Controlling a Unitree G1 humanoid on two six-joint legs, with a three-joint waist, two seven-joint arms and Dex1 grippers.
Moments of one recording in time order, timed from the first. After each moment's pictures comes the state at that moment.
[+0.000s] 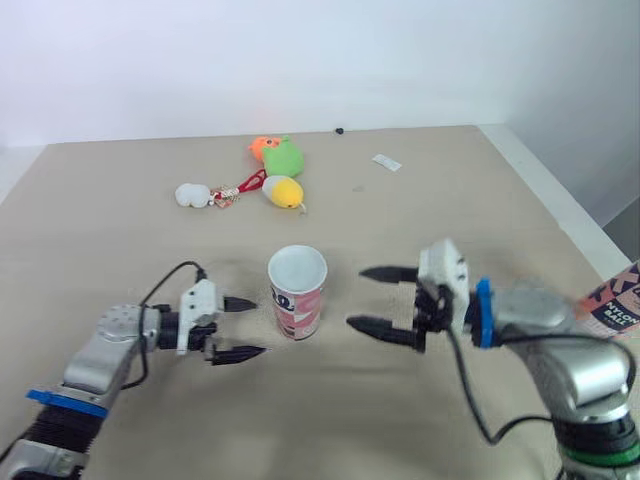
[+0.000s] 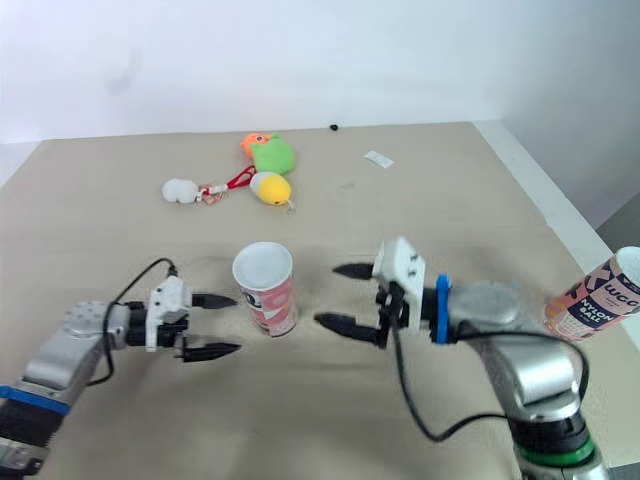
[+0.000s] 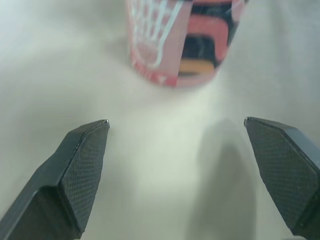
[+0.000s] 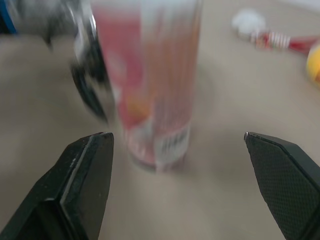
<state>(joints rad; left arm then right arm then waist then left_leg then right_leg) -0.24 0.71 -0.09 0.04 -0.38 0.20 -1.25 -0.15 -0.58 0.04 -0.47 0.39 0.50 0.96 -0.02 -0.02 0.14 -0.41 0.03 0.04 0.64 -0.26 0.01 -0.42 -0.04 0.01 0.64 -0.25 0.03</state>
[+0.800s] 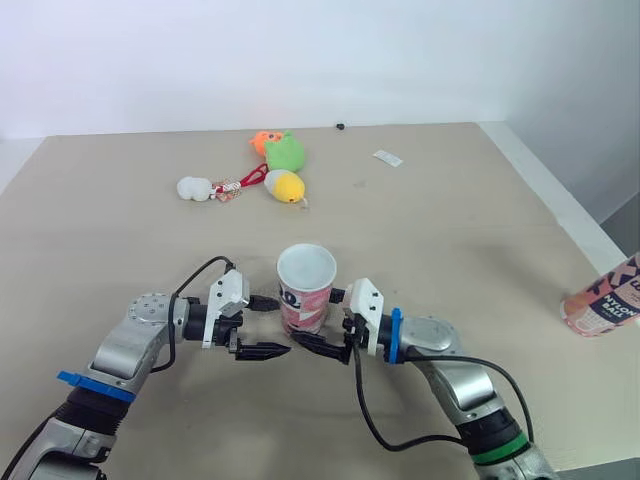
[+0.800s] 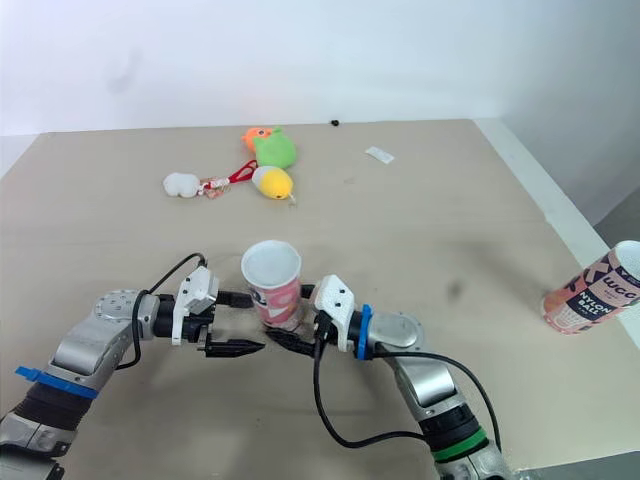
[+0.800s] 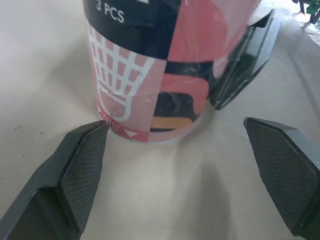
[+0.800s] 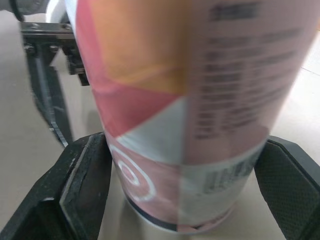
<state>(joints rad) -0.31 0.60 -0.18 0.00 -0.37 0.31 -1.24 -0.26 -0.33 0.28 -0.09 0.20 0.19 0.88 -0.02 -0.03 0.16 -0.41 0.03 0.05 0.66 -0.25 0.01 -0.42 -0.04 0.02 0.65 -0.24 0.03</state>
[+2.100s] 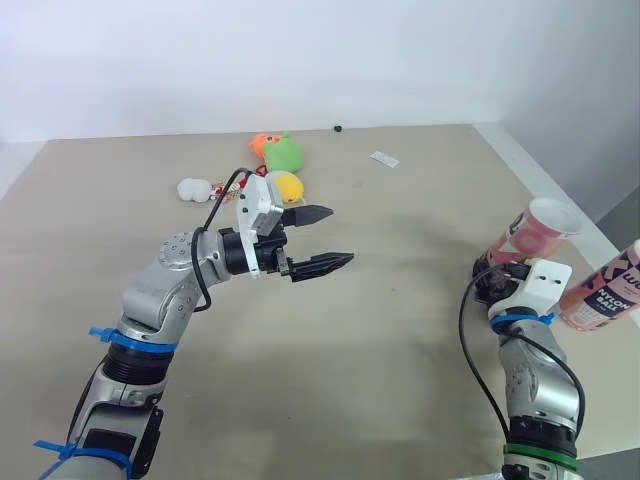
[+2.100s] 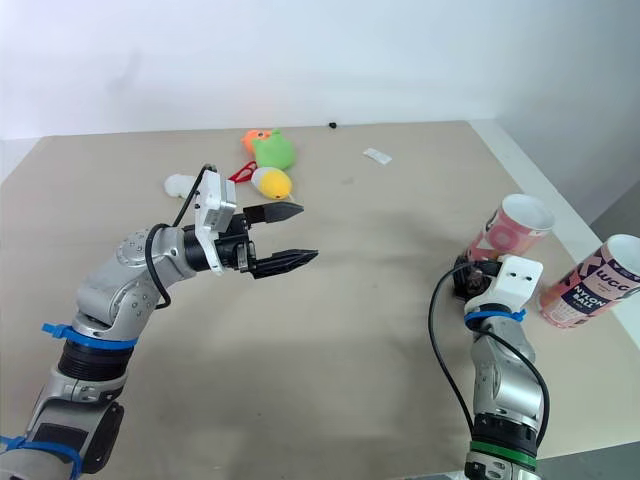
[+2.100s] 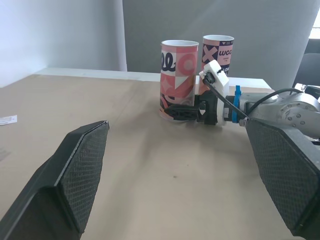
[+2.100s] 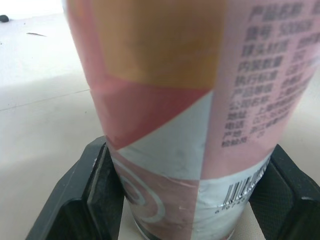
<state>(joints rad) -0.60 0.40 -0.09 -0.19 -0.54 0.51 -0.94 -0.21 -0.27 -0.44 0.07 0.27 0.24 0.10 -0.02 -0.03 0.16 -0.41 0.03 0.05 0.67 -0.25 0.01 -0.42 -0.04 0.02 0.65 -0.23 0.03</state>
